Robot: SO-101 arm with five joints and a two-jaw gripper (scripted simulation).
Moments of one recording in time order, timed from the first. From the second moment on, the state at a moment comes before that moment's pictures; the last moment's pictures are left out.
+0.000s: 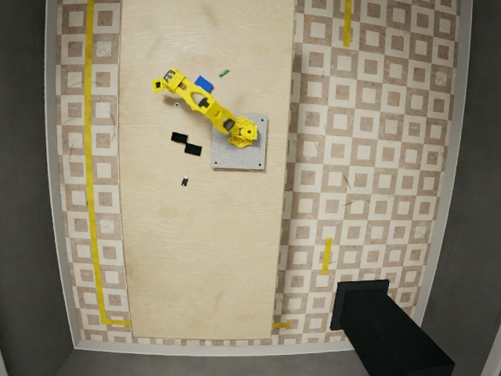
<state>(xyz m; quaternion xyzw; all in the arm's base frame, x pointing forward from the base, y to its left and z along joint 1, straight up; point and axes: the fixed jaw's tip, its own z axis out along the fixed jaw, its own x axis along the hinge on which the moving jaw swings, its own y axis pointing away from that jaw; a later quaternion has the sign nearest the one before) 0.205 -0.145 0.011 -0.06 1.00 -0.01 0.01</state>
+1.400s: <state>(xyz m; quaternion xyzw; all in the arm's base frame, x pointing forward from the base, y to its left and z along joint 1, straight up) 0.203 -0.143 -0.003 -0.06 1.00 0.00 0.00</state>
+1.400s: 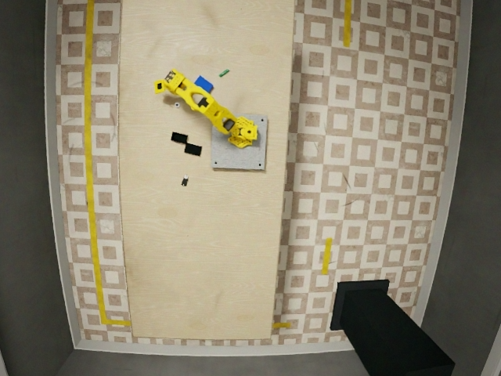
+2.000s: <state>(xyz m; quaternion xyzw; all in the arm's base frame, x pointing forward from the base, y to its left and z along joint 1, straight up) 0.202 -0.143 0.002 -0.06 1.00 0.00 0.00</state>
